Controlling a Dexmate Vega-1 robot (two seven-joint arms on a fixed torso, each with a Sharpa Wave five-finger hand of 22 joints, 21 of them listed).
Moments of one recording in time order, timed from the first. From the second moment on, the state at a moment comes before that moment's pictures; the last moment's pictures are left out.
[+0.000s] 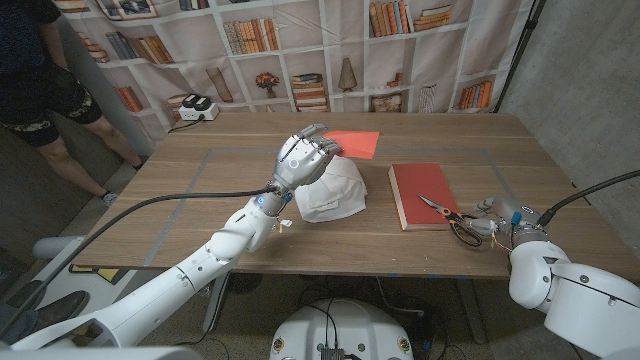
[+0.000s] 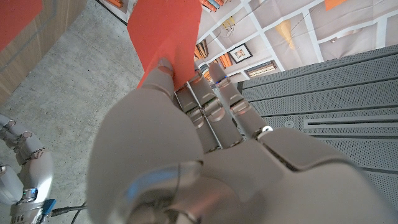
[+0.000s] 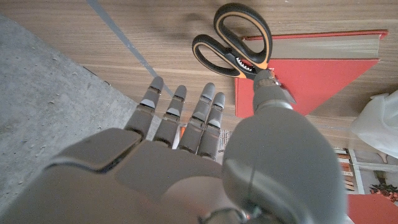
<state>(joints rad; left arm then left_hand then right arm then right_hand) 0.91 0.65 0.64 -1.69 1.38 0.08 1.00 1.25 0.13 0.23 -0.10 0.18 1.10 -0.11 0.35 0.19 1.16 -0.20 0.20 0.34 1.16 -0.23 0.22 0.24 0.66 -0.06 0.43 0.20 -1.53 -1.15 -0.23 -2.66 0.09 -1.38 -0.59 0.87 -0.05 0.31 -0.14 0.21 0.58 -0.11 0.23 0.20 0.64 -0.15 0.29 0.19 0.44 0.00 0.19 0.18 0.36 0.22 0.22 0.19</state>
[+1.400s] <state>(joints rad) 0.90 0.63 0.65 -1.67 1.38 0.08 1.02 1.24 0.12 0.24 -0.10 0.18 1.10 -0.11 0.35 0.19 1.16 -0.20 0.20 0.35 1.15 -0.22 0.22 0.24 0.65 -0.06 0.43 0.20 -1.41 -1.24 -0.35 -2.61 0.26 -1.40 -0.71 0.85 -0.05 0.31 -0.13 0.21 0.63 -0.22 0.23 0.20 0.69 -0.21 0.29 0.19 0.46 -0.04 0.19 0.18 0.37 0.22 0.22 0.19</state>
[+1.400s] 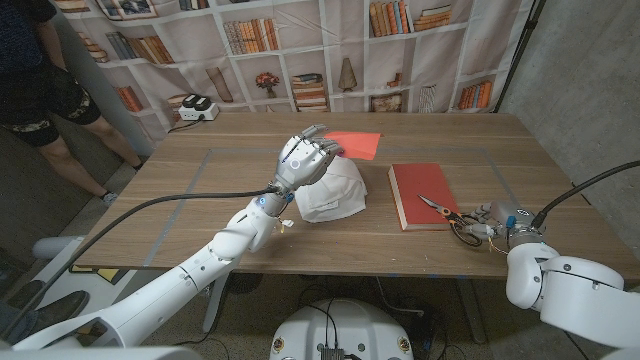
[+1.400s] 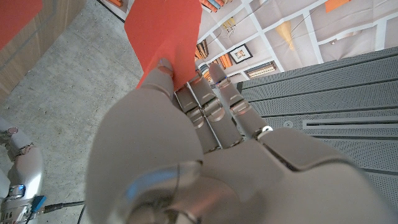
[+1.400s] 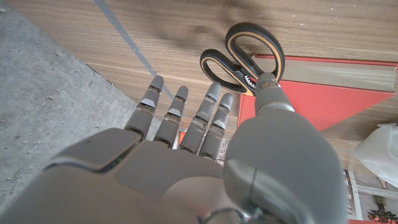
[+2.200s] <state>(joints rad) 0.89 0.62 0.66 -1.65 1.37 0.08 1.04 1.24 0.12 0.24 -0.10 0.17 1.10 -0.11 0.36 0.19 1.16 -0.20 0.20 0.35 1.15 -0.22 0.22 0.24 0.65 -0.06 0.43 0.20 -1.34 -1.28 -0.41 -2.61 0.36 -1.40 -0.77 0.86 -0.04 0.31 -0.14 0.21 0.64 -0.22 0.23 0.21 0.70 -0.21 0.29 0.19 0.47 -0.05 0.19 0.18 0.37 0.22 0.22 0.19</state>
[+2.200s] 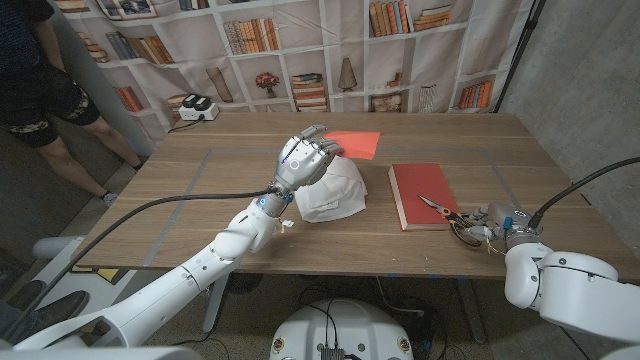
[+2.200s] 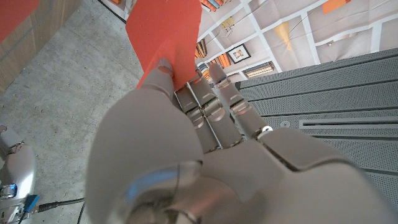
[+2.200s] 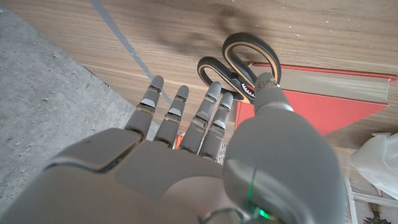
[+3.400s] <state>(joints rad) 0.89 0.62 0.66 -1.64 1.36 0.08 1.04 1.24 0.12 0.25 -0.10 0.17 1.10 -0.11 0.36 0.19 1.16 -0.19 0.20 0.35 1.15 -0.22 0.22 0.24 0.65 -0.06 0.44 0.20 -1.24 -1.31 -0.51 -2.58 0.40 -1.40 -0.78 0.86 -0.03 0.32 -0.14 0.21 0.64 -0.22 0.22 0.21 0.70 -0.21 0.29 0.19 0.47 -0.05 0.19 0.18 0.37 0.22 0.22 0.19</state>
